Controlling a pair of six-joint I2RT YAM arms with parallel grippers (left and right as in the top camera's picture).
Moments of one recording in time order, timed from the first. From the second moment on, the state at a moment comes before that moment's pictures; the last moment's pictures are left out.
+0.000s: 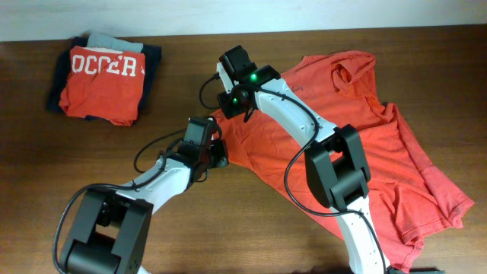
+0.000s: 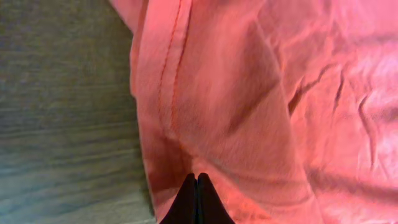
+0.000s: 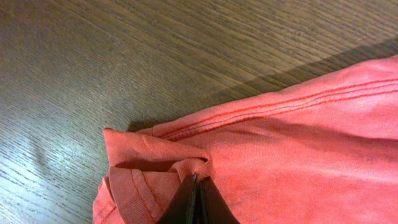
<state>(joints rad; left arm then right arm) -0.39 1.74 0.84 -0.07 0.10 -0.50 0.53 2.37 2.05 -0.82 -0.14 0.09</state>
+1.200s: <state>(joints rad) -0.39 1.75 0.85 -0.20 0.13 -0.58 0.49 2.37 2.09 -0.94 -0.14 0.08</state>
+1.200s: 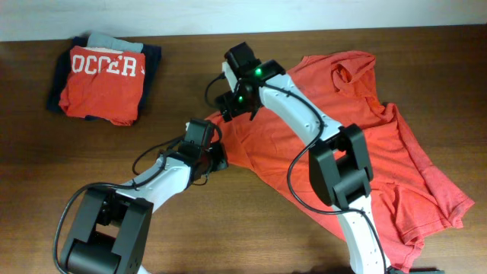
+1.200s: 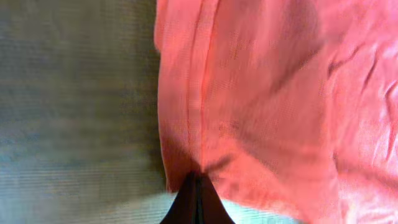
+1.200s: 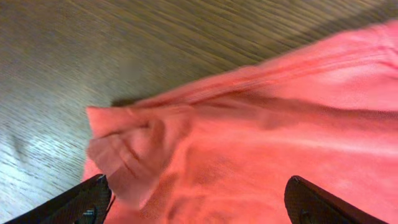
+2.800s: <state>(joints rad) -0.39 1.84 1.00 -0.38 0.19 -0.60 0.25 2.37 2.10 -1.12 -0.16 0.07</state>
